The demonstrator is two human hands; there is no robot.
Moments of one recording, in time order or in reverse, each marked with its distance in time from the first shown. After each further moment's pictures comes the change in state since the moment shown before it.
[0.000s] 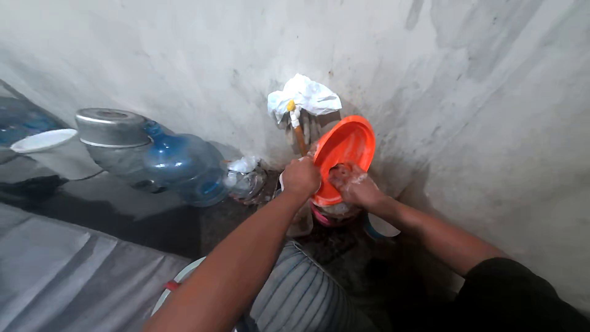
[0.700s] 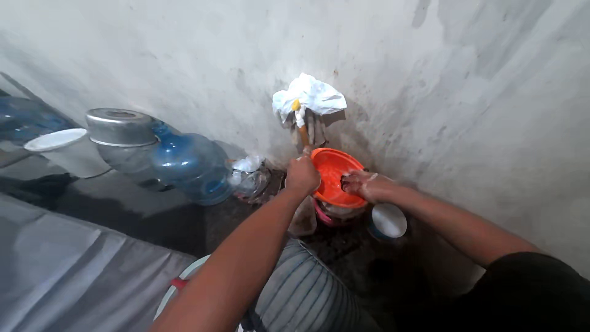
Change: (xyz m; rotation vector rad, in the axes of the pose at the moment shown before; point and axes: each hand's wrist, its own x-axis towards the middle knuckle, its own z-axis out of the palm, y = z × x) left_hand 0.011 -0.016 0.000 -0.176 -0.008 -0.023; right_hand -0.012 0.053 0.001 0.153 -0.343 -0.176
